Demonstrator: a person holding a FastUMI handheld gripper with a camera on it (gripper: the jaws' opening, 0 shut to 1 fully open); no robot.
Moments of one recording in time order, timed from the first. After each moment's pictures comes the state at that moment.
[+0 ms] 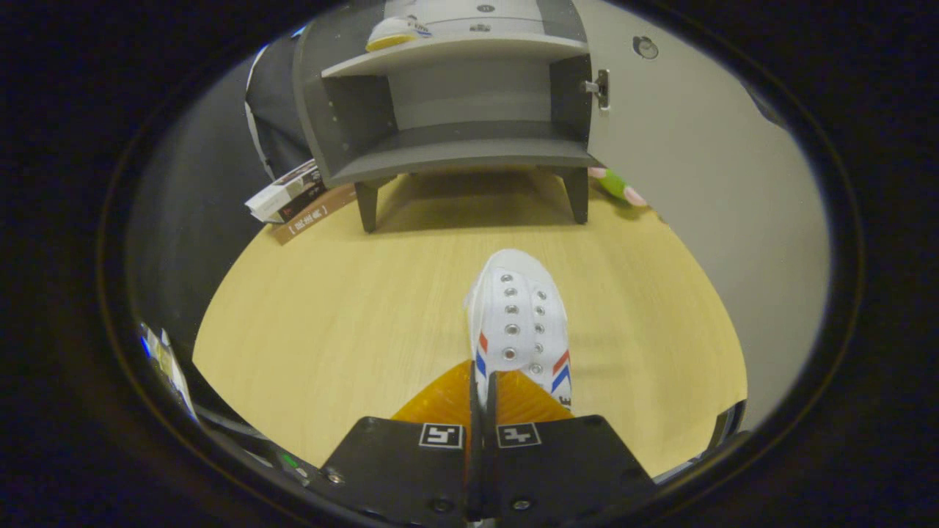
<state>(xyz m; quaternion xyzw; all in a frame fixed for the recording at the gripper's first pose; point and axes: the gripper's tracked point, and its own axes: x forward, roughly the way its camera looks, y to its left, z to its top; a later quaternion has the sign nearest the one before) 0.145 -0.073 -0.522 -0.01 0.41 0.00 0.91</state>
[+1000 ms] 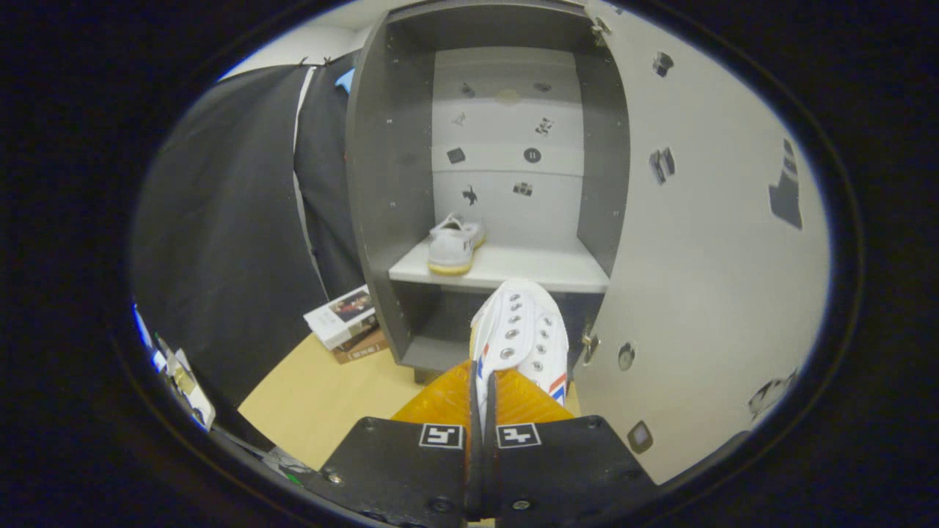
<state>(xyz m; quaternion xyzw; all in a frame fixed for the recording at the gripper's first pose) 0.200 -0.037 -0.197 -0.06 0.22 0.05 0.97</state>
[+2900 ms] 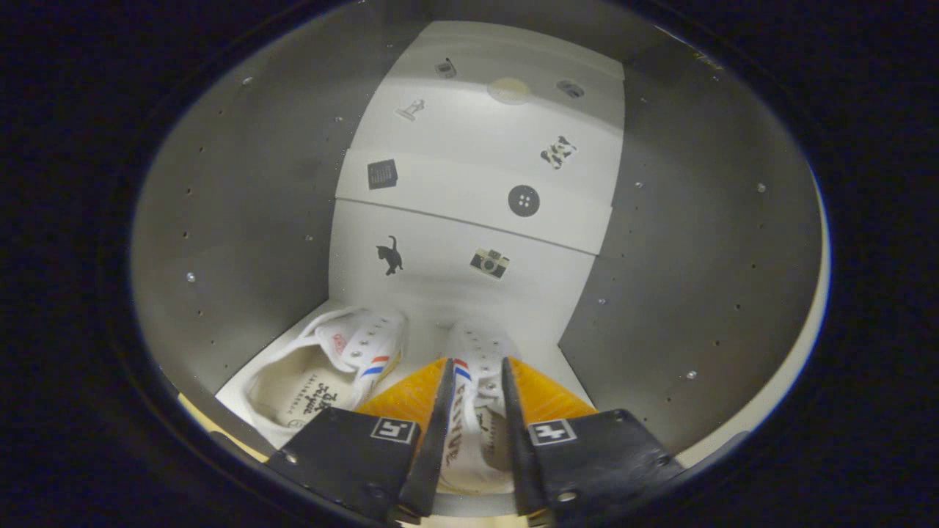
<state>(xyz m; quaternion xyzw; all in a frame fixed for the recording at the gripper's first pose) 0.467 -0.065 -0.174 -0.15 0.14 -0.06 0.98</state>
